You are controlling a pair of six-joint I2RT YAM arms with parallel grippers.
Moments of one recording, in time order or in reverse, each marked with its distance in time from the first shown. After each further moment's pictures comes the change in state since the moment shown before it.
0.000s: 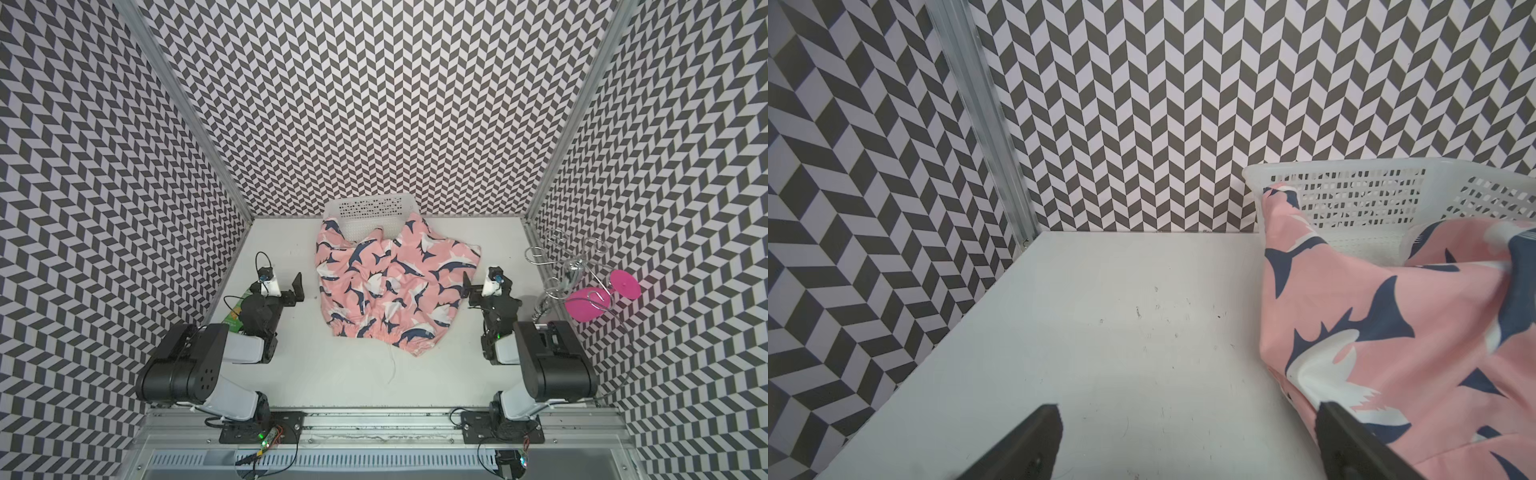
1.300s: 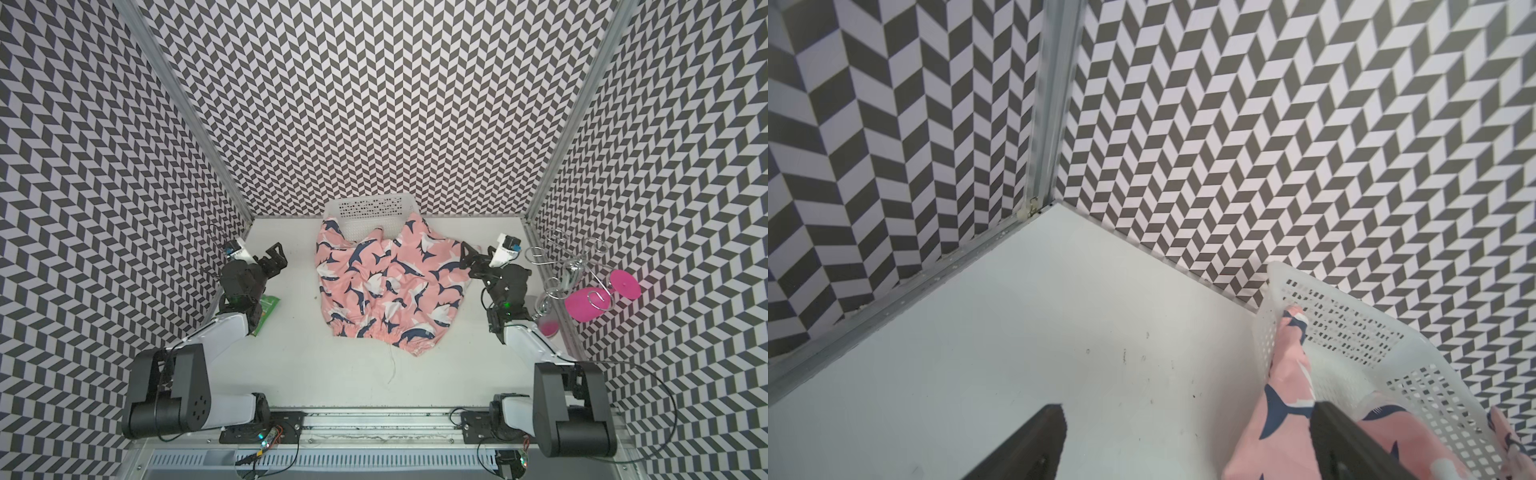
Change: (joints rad) left arm 0.128 -0.154 0.378 -0.644 0.078 -0.535; right arm -0.019 -0.267 0.328 -0.599 -0.227 0.497
